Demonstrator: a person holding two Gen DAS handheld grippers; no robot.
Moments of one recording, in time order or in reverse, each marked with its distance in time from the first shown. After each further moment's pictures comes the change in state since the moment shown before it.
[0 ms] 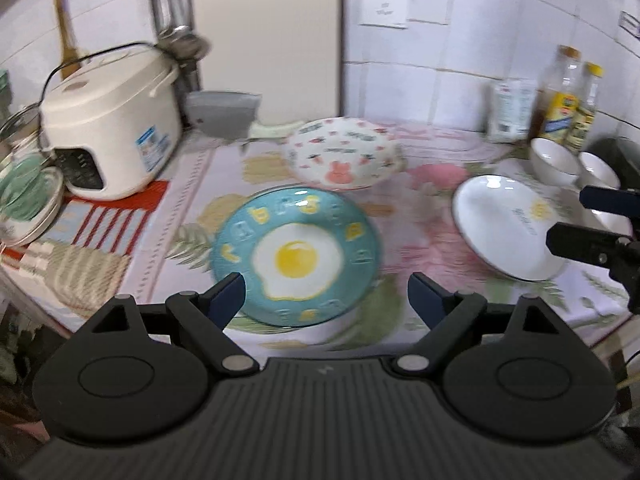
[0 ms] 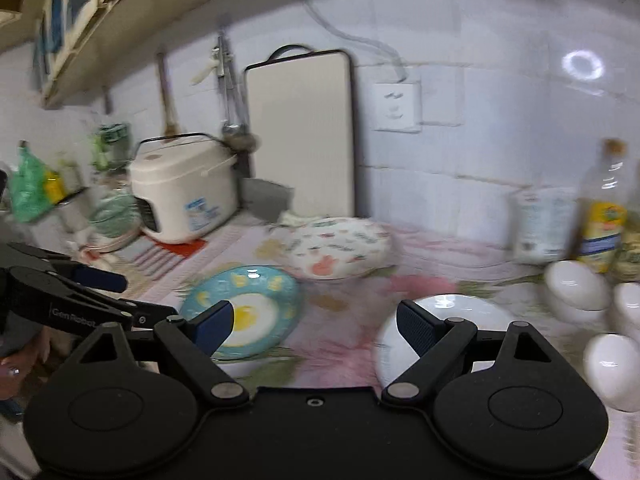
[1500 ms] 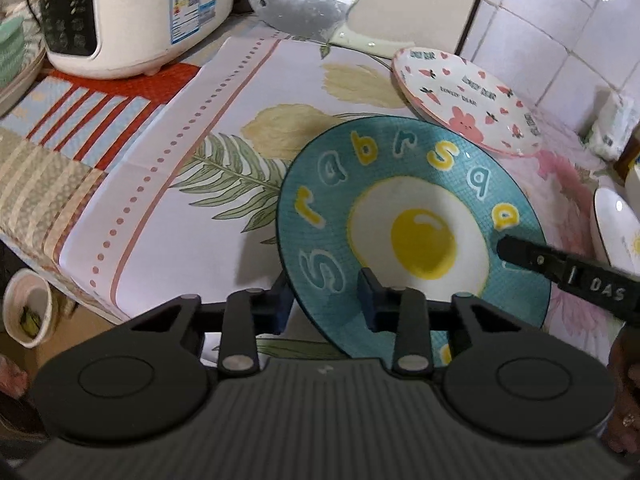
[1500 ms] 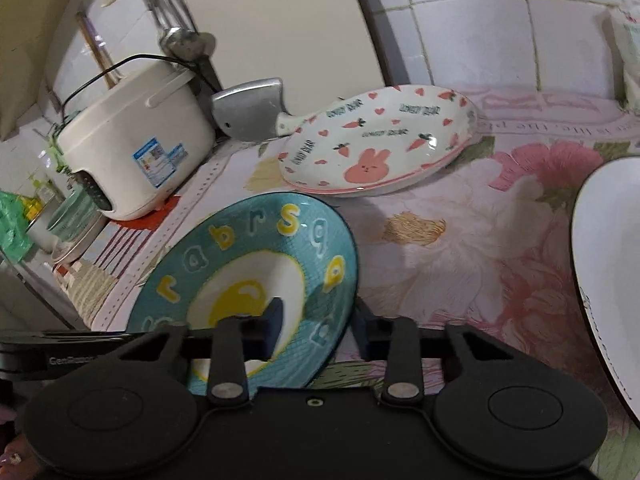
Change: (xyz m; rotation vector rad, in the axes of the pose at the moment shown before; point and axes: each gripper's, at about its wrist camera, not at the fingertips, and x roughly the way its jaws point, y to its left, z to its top) left arm 0.167 0.110 -0.029 -0.254 0.134 -0.044; right arm 0.222 0.006 -0.048 0.267 0.220 0.019
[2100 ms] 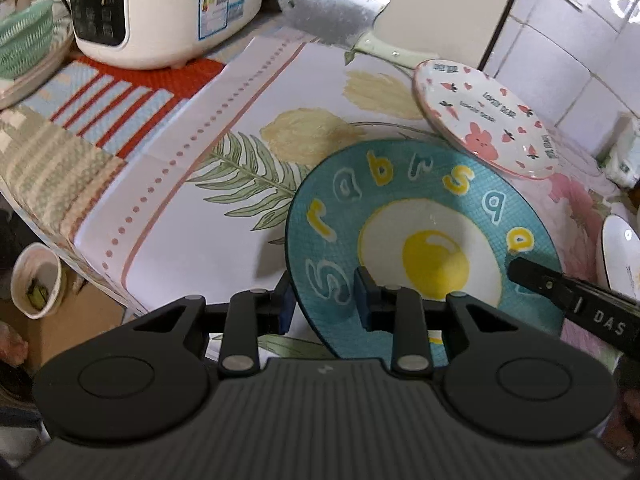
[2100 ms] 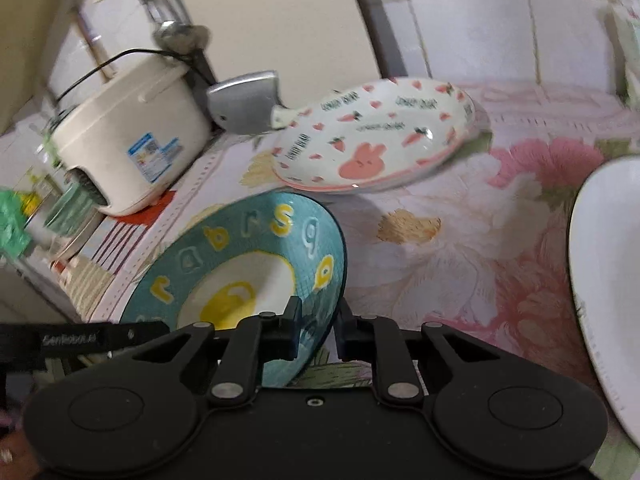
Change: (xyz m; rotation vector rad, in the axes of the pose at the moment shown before) left arm -0.010 -0.011 0.006 -0.066 0.001 0.065; right arm -0.010 0.000 0.005 -0.048 0.024 0.025
